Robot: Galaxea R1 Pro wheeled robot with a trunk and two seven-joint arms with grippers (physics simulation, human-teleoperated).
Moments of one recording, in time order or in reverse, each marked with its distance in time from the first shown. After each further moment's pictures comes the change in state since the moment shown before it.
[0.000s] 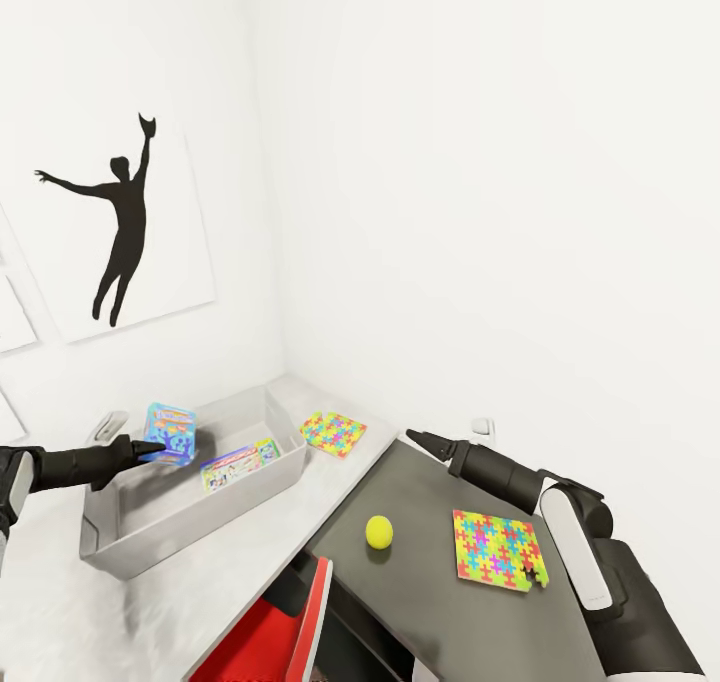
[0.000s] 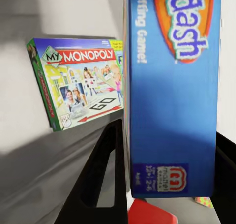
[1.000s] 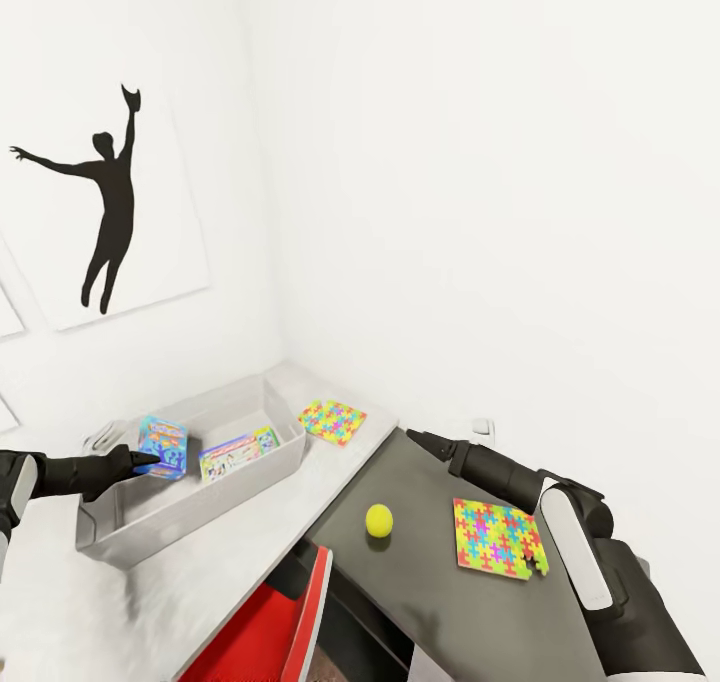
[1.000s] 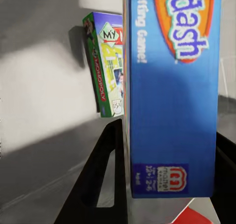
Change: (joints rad) left arm 0.000 0.000 0.001 0.029 0.010 -0.001 0.137; right arm 0.000 0.000 0.000 0.000 -0.001 0.000 -0.003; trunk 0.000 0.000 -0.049
